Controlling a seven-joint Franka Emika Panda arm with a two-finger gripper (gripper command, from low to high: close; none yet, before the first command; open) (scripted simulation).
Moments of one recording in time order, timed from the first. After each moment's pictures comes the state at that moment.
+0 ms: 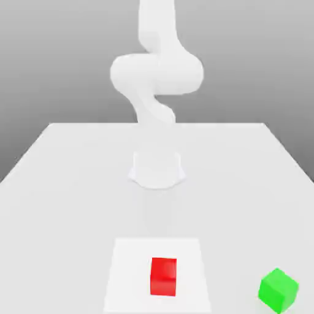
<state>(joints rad) 0.00 -0.71 0.01 -2.33 0.00 2.34 0.81</state>
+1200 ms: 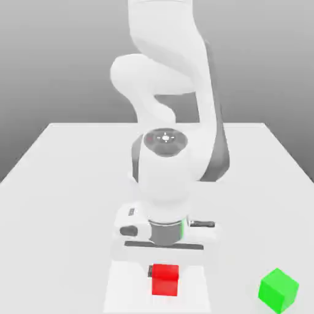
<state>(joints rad) 0.00 0.29 0.03 -2.58 -0.03 2.87 0.91</state>
